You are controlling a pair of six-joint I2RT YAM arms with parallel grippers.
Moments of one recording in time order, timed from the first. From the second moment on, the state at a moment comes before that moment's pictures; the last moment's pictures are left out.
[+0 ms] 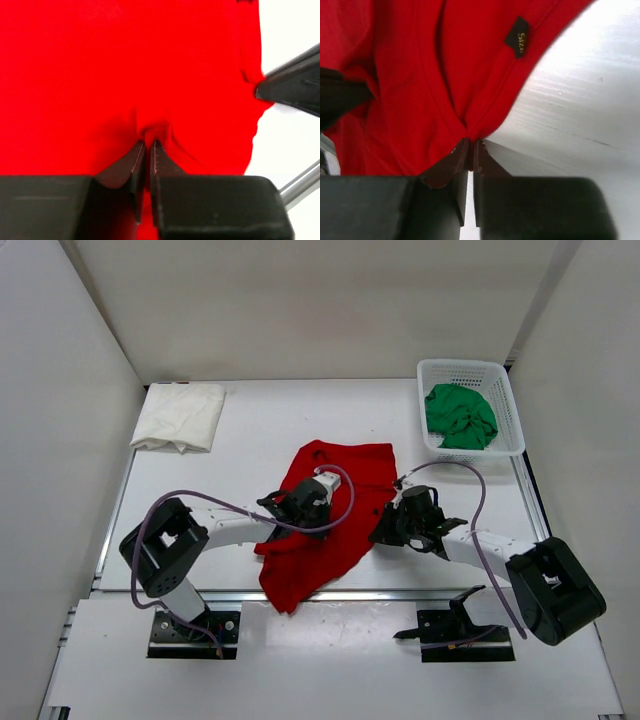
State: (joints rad) left arm -0.88 1.63 0.82 -0.04 -0.02 -0.43; right arm 0.48 1.27 0.40 0.05 -0.28 0.60
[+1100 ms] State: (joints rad) left arm 0.14 1.11 0.47 0.01 0.38 -0.67; right arm 0.27 1.28 0.54 0.03 -0.21 0.57
